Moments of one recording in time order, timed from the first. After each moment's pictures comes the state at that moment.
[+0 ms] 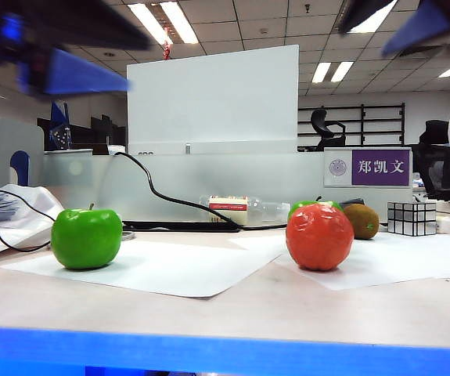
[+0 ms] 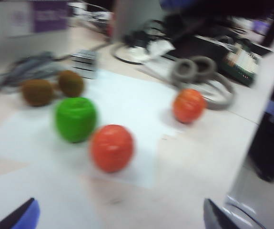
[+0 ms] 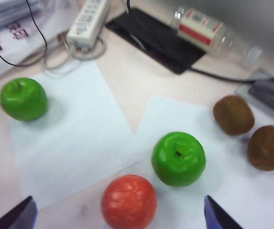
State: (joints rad) left arm -0.39 1.11 0.55 0.34 0.75 0.06; right arm 0.18 1.15 1.14 -0.53 -0.44 -0.21
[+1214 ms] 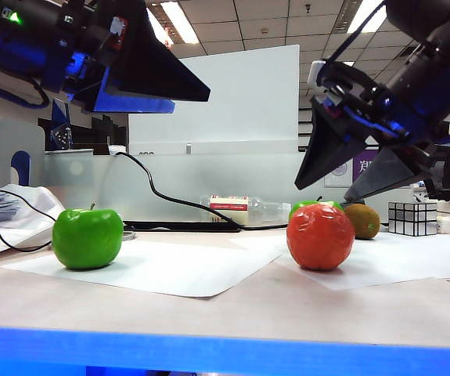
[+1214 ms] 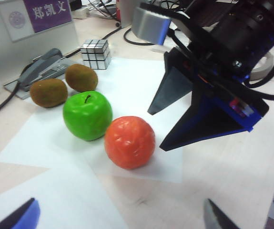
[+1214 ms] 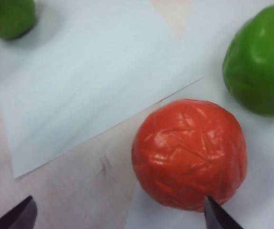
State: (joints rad) left arm -0.57 1.21 0.55 0.41 0.46 0.23; right arm 0.37 1.37 0.80 -0.19 -0.33 -0.05
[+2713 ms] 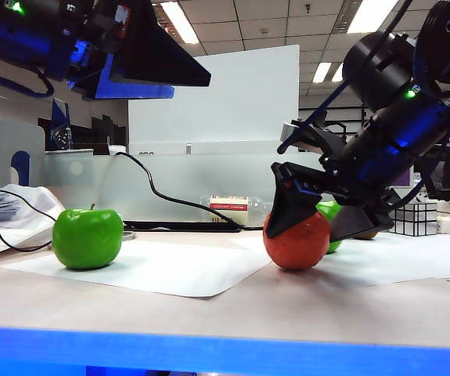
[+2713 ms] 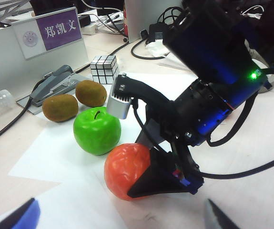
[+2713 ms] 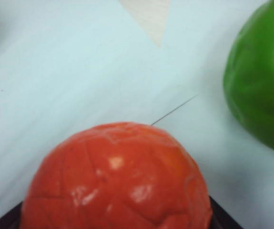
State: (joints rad) left arm -0.57 1.20 0.56 0.45 0.45 0.23; right arm 0.42 1.64 0.80 0.12 -0.22 0.05
